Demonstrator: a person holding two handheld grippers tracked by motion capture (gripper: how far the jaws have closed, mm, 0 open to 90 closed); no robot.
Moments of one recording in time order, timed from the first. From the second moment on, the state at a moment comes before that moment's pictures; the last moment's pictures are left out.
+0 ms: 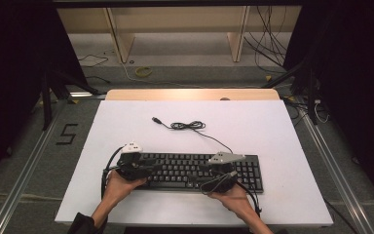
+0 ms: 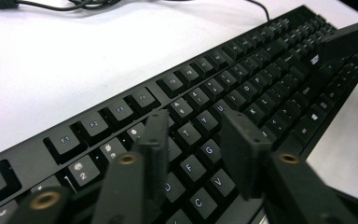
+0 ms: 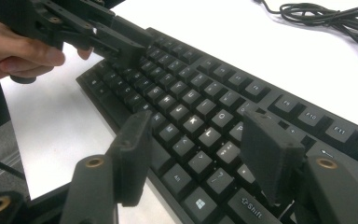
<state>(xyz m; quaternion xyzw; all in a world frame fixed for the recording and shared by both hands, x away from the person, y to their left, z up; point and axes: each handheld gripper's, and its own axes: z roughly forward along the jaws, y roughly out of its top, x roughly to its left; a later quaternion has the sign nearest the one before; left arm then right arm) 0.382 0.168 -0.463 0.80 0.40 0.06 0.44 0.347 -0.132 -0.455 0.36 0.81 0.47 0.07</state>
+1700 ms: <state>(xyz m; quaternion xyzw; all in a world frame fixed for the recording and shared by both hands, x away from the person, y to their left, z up) 0.394 0.142 -0.471 0.84 0.37 0.07 0.40 0.332 -0.144 -0.452 0.36 0.80 0.48 0.08</state>
